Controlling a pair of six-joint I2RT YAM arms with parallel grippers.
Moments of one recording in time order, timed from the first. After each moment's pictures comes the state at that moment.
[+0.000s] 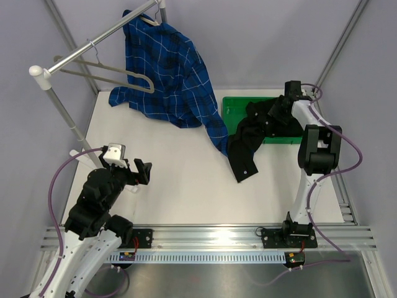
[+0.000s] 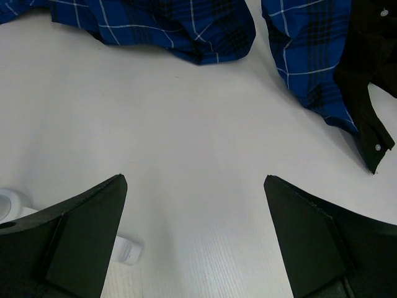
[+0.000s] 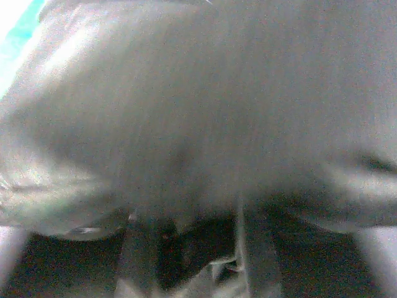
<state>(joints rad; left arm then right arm) -0.43 0.34 0.63 -0.55 -0.13 -0.20 -0.05 2.14 1.71 -0.56 0.02 0.57</state>
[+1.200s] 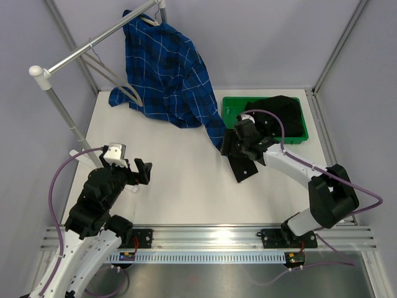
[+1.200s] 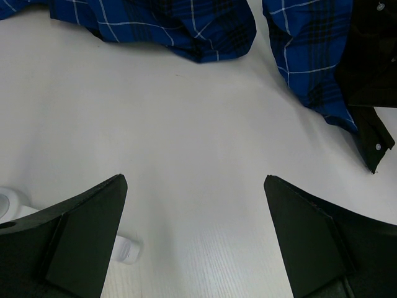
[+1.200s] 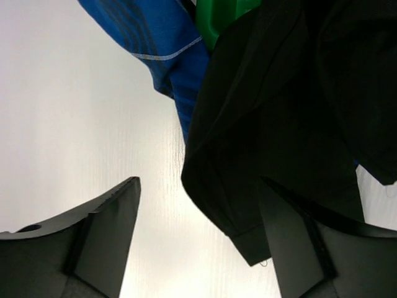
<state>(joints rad) -0.43 0.34 0.63 -0.55 -0.14 -0.21 0.55 1.49 0.98 -0.29 0.09 0.54</state>
